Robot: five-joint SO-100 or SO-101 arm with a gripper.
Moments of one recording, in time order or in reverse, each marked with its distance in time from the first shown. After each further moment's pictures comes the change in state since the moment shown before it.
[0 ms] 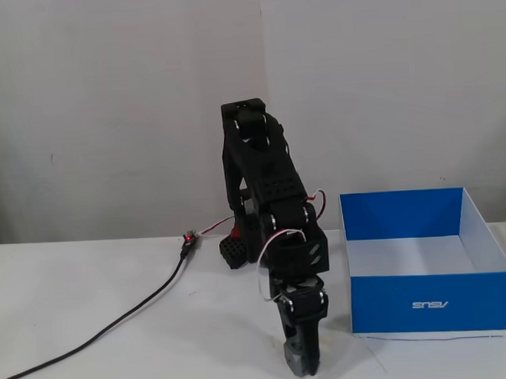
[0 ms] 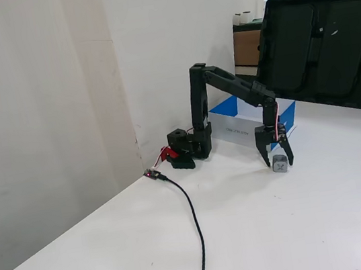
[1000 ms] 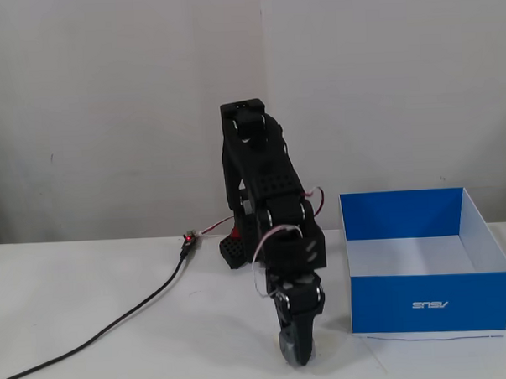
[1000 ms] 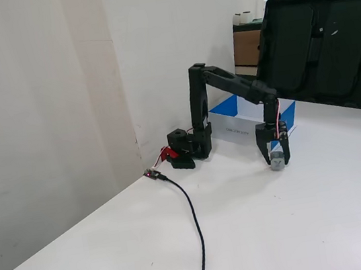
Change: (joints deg) arm 0.7 1.5 -4.2 5.5 -0.9
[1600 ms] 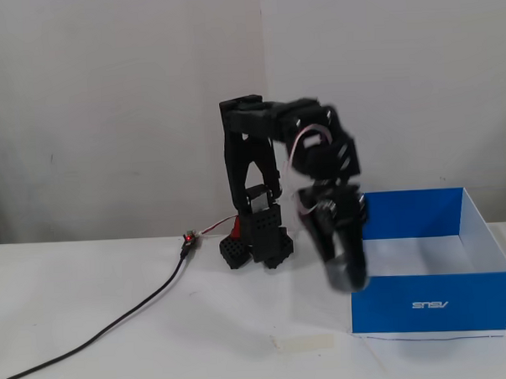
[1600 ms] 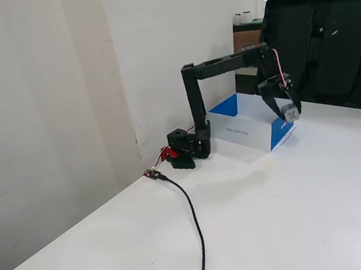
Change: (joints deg) arm -14.8 10.3 -24.9 19.7 0.0
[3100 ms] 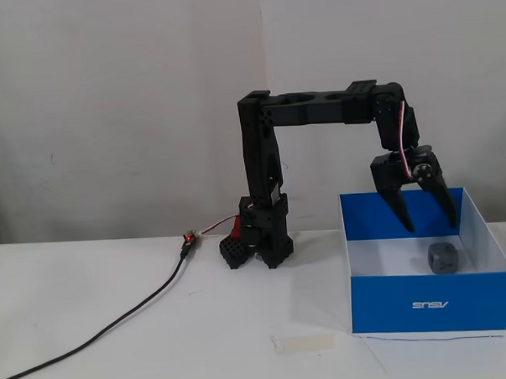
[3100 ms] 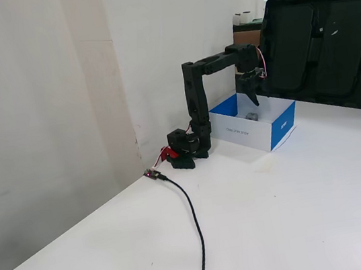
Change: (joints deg) arm -35.8 -6.0 1.5 -1.1 4.1
